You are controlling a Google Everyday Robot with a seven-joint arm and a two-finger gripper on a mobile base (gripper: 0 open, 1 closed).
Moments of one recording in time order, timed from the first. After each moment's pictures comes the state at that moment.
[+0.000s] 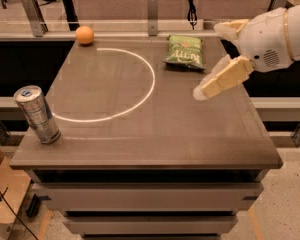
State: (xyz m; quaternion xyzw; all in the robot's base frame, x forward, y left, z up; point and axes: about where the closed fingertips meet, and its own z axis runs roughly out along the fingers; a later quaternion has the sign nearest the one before) arm 0.530 -0.123 0.991 -0.54 0.69 0.15 0.46
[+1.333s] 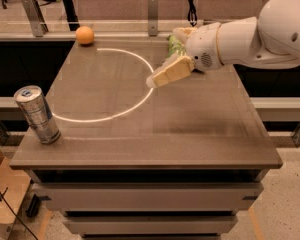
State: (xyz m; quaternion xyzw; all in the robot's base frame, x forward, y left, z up) arm 0.608 -0.034 0.958 -0.51 0.66 0.22 0.50
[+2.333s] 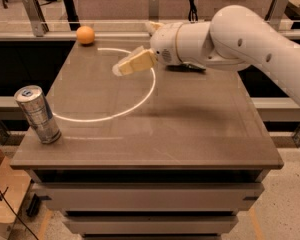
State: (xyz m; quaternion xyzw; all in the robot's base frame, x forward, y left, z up) arm 0.662 0.037 0.957 -0.48 0.64 0.23 0.56
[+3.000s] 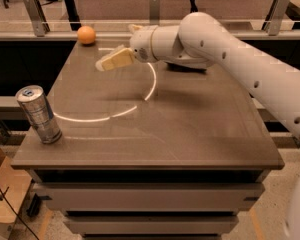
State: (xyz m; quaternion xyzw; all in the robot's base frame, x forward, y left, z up) arm 0.722 0.090 0.931 -0.46 0.64 0.25 0.56
